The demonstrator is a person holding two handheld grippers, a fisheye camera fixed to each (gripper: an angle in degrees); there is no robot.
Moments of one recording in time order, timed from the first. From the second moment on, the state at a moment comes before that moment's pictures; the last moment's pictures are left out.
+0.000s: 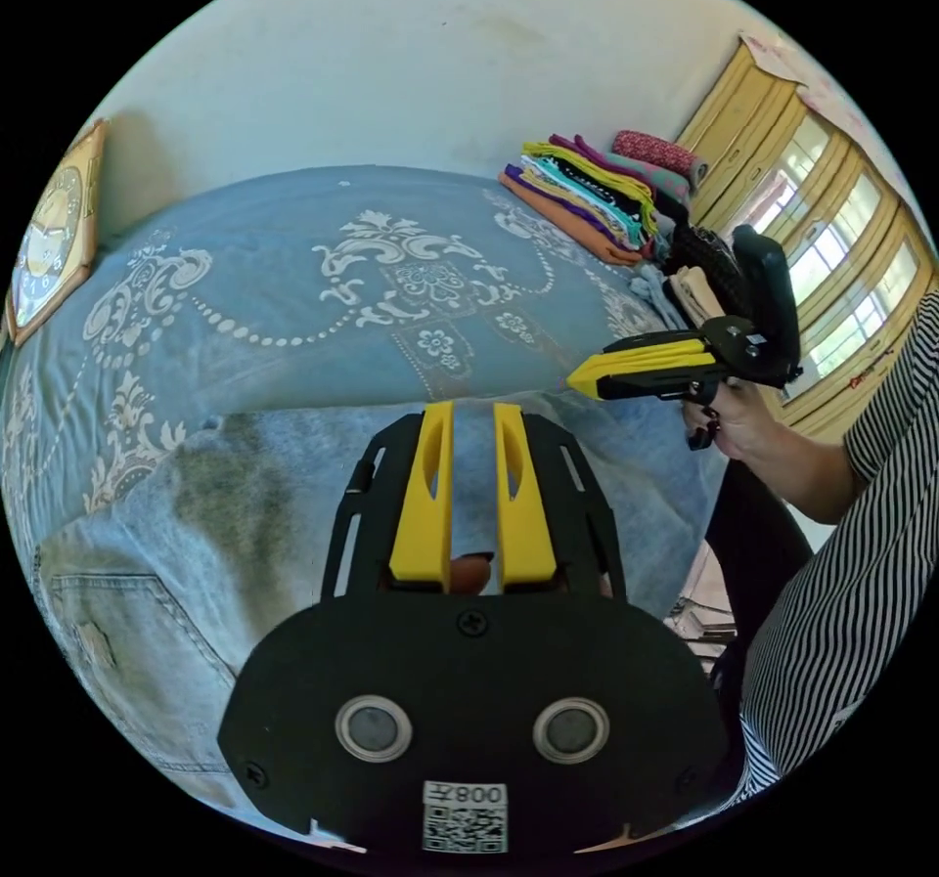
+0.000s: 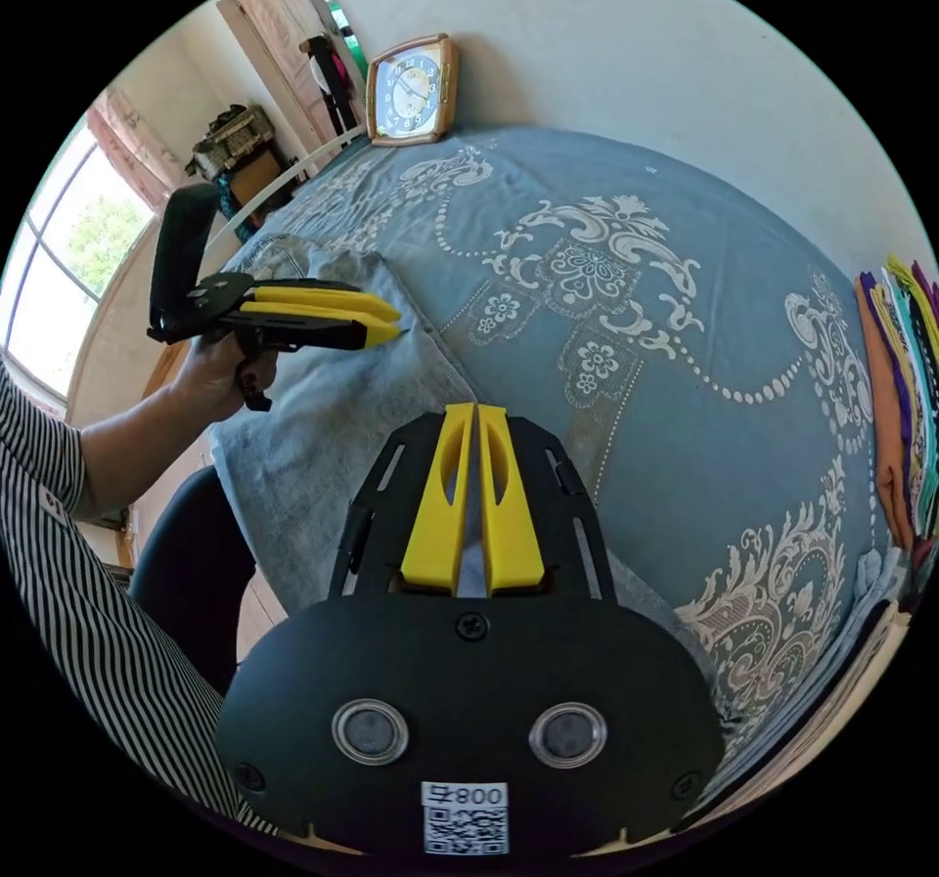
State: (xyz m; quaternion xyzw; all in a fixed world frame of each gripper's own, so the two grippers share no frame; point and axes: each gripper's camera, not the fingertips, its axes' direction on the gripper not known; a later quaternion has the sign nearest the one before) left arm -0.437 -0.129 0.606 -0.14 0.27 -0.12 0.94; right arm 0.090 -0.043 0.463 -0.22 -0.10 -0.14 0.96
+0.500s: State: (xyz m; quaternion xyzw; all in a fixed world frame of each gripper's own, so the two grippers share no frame) left arm -0.436 -0.090 0.595 -0.20 0.24 -0.06 0.95; right arm 0.103 -0.016 0.465 -0.27 -0.01 -0.15 0.95
